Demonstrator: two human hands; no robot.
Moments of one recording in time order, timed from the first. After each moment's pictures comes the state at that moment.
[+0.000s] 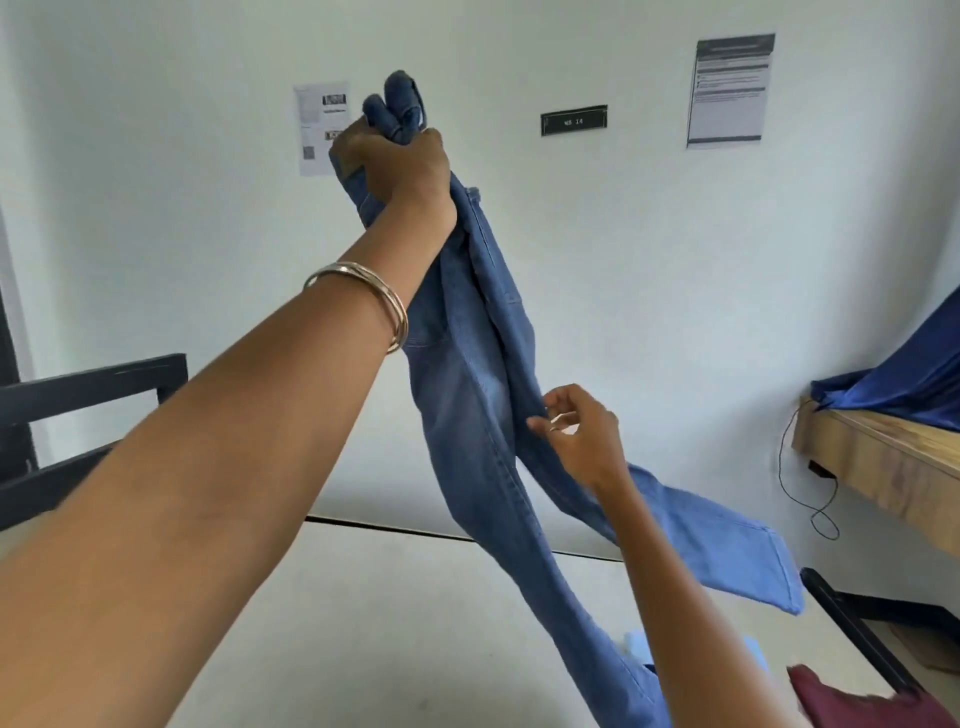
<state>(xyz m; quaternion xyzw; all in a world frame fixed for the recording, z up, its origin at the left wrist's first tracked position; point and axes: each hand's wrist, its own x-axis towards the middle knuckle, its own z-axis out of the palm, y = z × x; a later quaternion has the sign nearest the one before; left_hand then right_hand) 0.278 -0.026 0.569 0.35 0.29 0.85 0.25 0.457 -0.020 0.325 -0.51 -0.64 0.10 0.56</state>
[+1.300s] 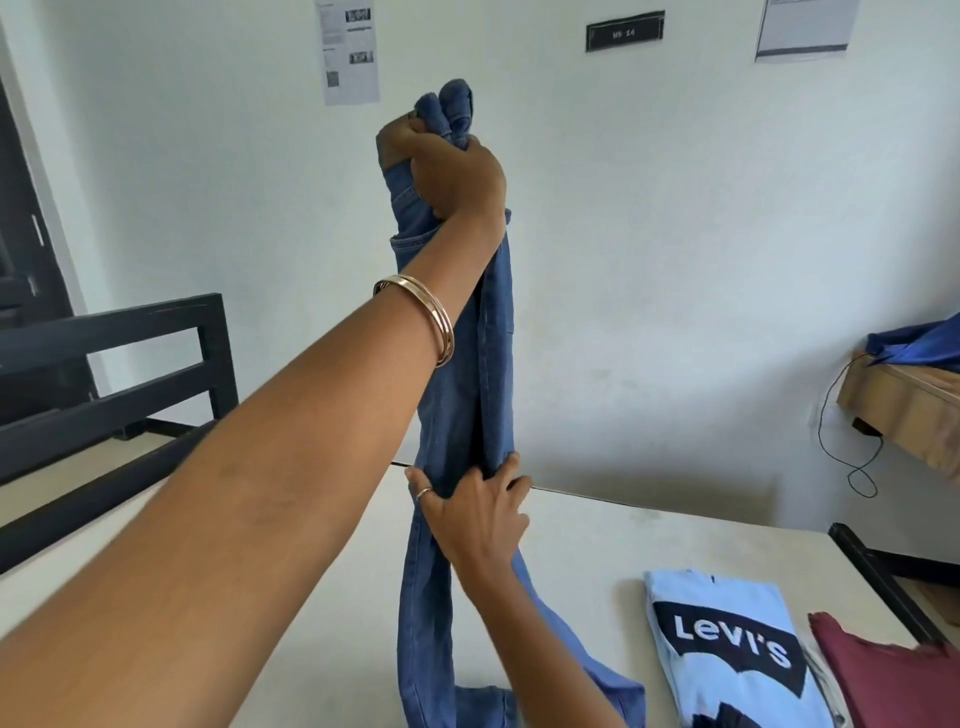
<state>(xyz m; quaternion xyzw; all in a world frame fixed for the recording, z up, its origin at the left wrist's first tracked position) 0.294 -0.004 0.502 0.38 0.39 0.82 0.16 0.302 -0.061 0.204 -0.72 -0.62 0.06 0.30</state>
